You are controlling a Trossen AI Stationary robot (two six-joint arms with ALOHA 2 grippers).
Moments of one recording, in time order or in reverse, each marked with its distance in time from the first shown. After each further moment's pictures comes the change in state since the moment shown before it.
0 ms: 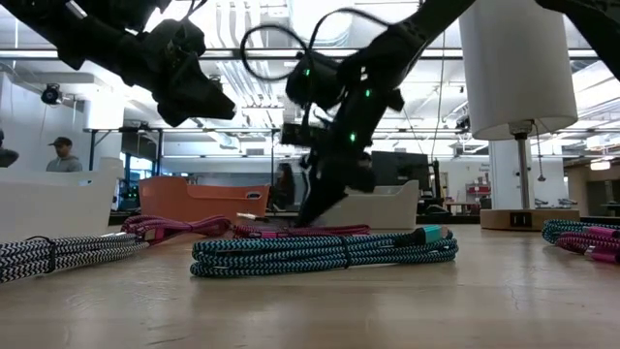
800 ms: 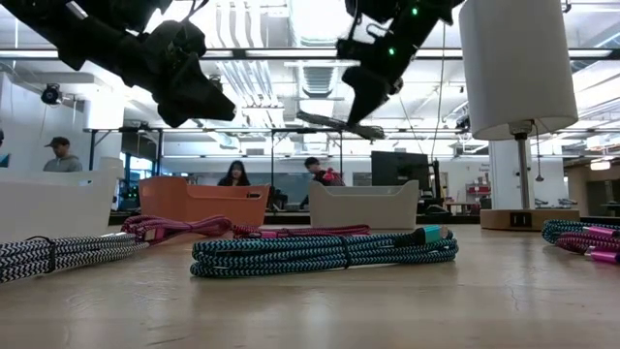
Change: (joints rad) left arm 0.000 0.005 0.000 0.001 0.000 -0.005; right arm -0.086 -0.445 -0.069 -0.206 0.455 0.301
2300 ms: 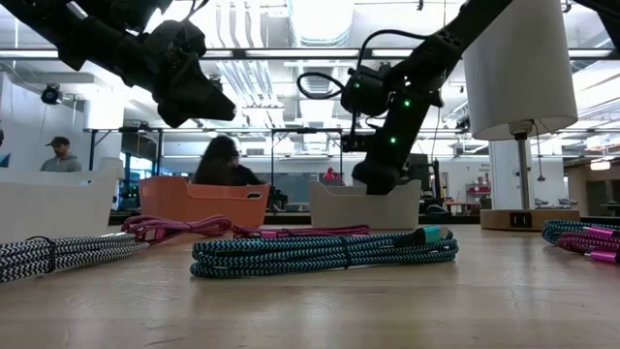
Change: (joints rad) left arm -0.001 0.000 0.000 0.000 0.000 -0.002; right arm -0.138 0.219 -0.188 0.196 -0.130 0.010
